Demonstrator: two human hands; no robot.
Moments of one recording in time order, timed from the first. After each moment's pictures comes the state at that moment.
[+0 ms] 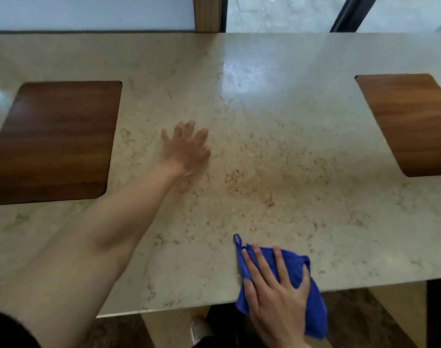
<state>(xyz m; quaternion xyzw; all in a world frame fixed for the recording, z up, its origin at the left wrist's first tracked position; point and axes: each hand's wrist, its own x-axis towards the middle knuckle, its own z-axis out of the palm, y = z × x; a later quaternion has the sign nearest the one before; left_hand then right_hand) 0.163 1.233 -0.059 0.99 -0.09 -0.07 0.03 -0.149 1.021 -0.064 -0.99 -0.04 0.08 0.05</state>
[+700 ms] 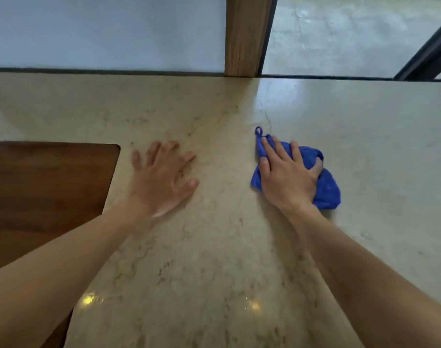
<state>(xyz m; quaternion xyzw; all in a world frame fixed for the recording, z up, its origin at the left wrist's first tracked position) 0.328 1.325 -0.076 1.00 -0.04 -0.04 0.06 0.356 1.054 -0.077 -1.00 0.03 0.02 0.06</state>
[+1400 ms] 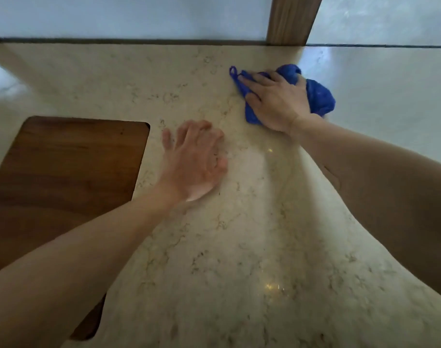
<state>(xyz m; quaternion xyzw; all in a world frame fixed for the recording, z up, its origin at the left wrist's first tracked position) 0.327 1.329 -0.076 0.99 -0.06 0.03 0.10 0.478 1.140 -0.061 -0.97 -0.20 0.06 0.09</state>
